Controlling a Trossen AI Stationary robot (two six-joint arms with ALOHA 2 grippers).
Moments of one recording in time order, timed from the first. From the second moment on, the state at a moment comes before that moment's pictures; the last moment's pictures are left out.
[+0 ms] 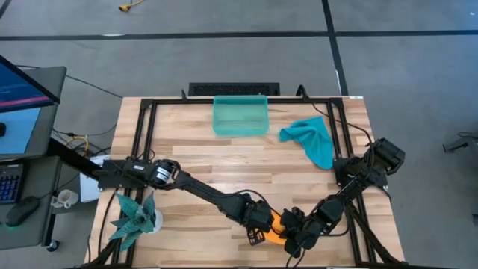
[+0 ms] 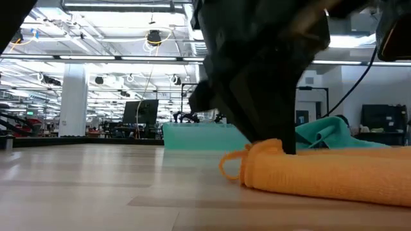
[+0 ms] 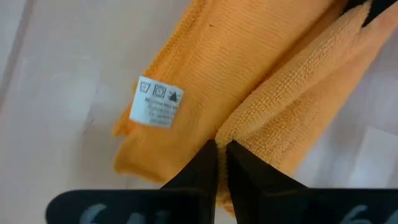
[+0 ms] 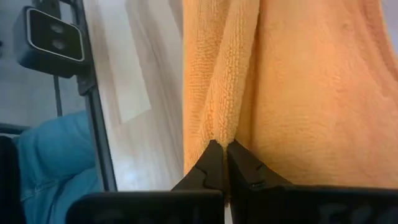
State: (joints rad) left arm -0.38 2.40 2.01 -0.85 -0.06 -0.73; right arm 0.85 1.76 0.81 0.01 0.21 1.16
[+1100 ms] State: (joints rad) left arm -0.39 2.42 2.01 -0.85 -0.07 -0.77; right arm 0.84 1.66 0.78 -0.11 0.22 1.26
